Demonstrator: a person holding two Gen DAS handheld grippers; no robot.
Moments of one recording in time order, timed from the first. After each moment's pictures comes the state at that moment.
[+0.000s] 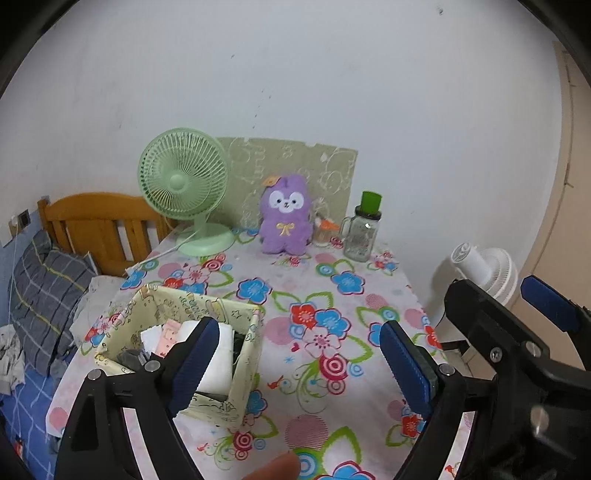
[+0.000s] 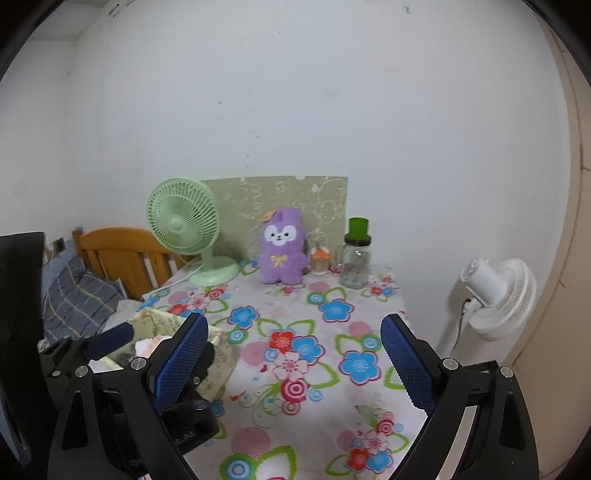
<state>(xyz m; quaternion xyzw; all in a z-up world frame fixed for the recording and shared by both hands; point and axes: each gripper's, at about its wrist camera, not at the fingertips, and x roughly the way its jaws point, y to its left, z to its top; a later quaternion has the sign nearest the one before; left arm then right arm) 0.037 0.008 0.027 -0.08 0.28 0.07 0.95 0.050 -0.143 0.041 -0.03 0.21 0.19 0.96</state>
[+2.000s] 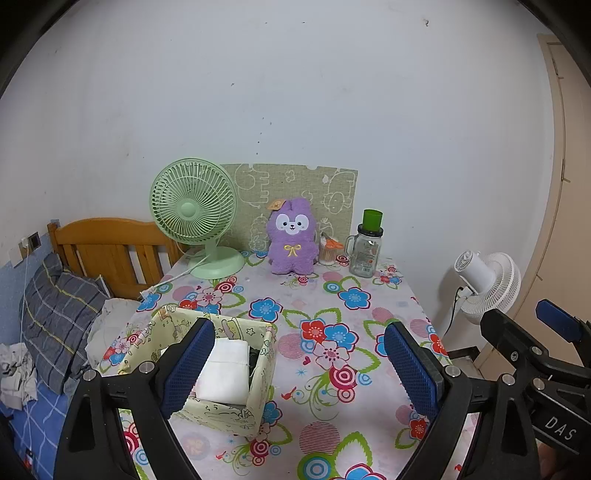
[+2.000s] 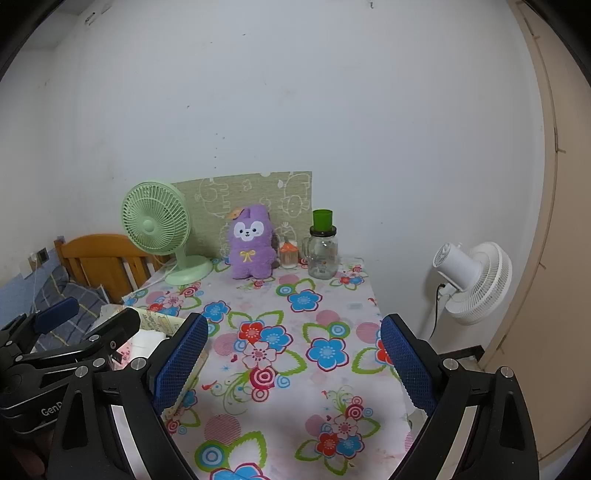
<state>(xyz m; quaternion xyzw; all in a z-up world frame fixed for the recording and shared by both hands) 0.013 0.002 0.042 -0.05 0.24 0.08 0.97 0.045 -0.178 0.032 -0.02 0.21 0.15 0.97</state>
